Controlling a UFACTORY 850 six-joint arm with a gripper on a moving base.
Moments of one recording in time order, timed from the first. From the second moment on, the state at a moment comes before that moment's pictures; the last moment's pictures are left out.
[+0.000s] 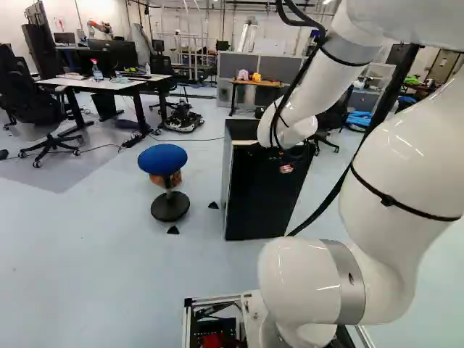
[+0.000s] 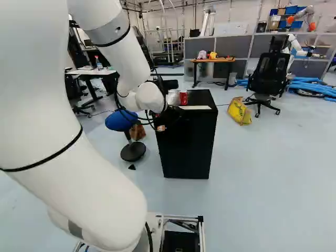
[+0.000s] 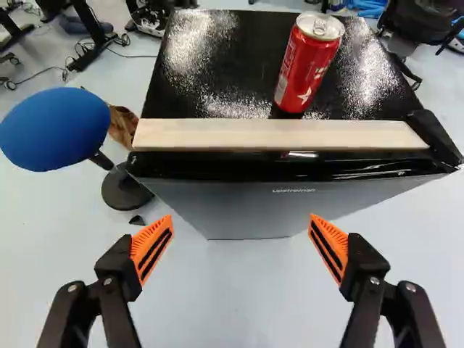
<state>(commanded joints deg) -10.5 0.5 -33.1 -17.1 15.3 9.3</state>
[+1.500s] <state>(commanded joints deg) -13.0 -3.4 -37.0 -15.0 33.8 9.3</state>
